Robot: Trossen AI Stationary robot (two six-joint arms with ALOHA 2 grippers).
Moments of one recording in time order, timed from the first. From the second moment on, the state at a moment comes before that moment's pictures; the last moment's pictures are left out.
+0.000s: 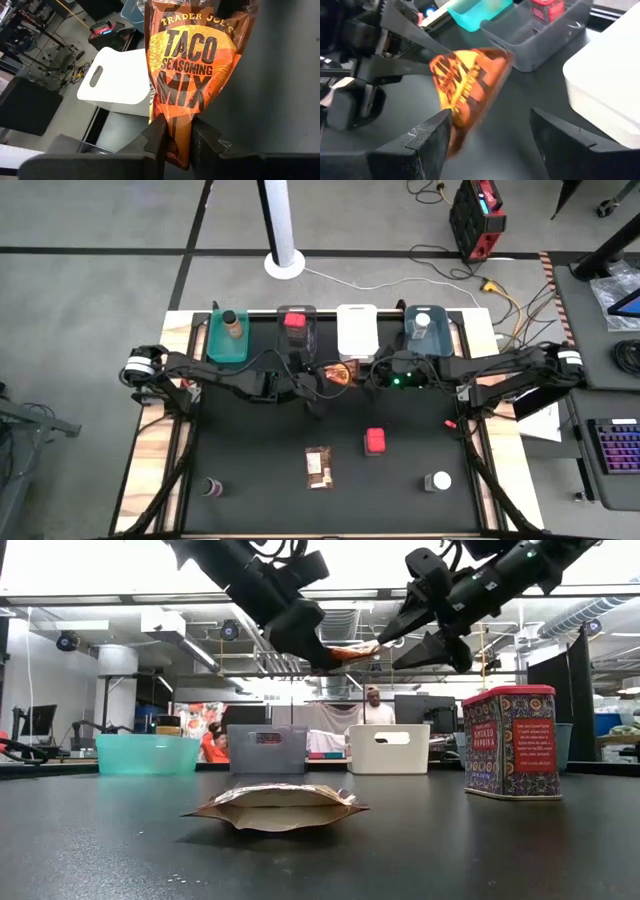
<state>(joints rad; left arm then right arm) -0.07 1.65 1.10 -0.10 -0.62 0.15 -0.09 1.24 0.70 0.05 0.18 0.56</state>
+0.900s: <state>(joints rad) -0.07 1.65 1.10 -0.19 -0.43 0.09 -0.09 1.26 0.81 -0.19 0.16 0.28</state>
